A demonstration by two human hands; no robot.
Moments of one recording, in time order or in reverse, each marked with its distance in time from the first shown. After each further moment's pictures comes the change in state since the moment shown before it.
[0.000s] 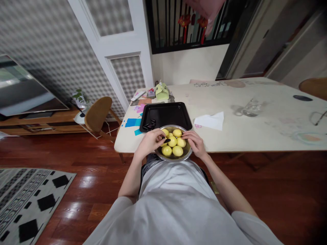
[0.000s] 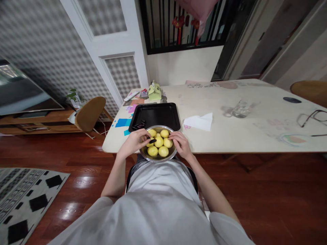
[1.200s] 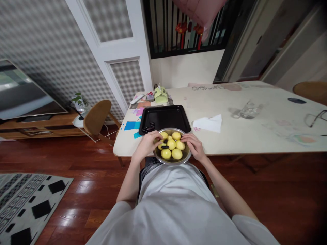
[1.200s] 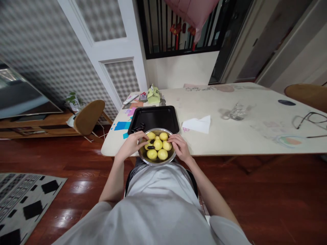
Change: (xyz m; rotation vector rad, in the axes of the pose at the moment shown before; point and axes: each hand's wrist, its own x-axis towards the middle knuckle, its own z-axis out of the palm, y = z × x) left_hand 0.002 -0.007 -0.005 0.085 -0.006 0.007; right_hand -0.001 -0.002 0.001 0.001 0.017 0.040
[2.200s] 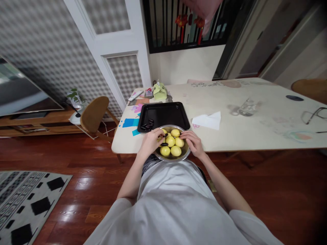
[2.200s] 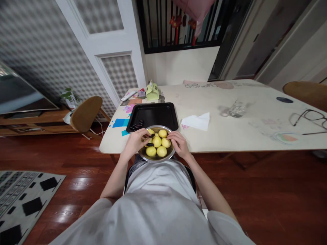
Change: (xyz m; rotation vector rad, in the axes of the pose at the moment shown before) left_hand 0.005 -0.007 0.032 0.038 0.098 -0.041; right_hand 0.000 0.000 0.000 -0.014 -0.009 0.023
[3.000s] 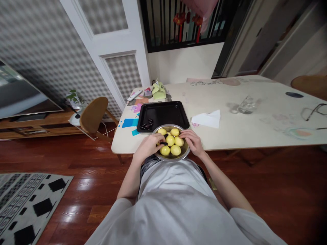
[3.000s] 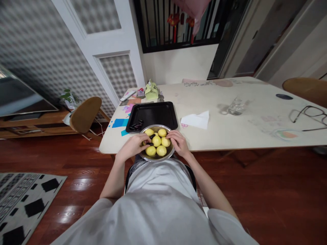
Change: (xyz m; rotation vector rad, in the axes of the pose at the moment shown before) left_hand -0.008 0.015 -0.021 0.142 -0.279 0.046; right_hand 0.001 0.001 0.000 0.001 0.001 -0.025
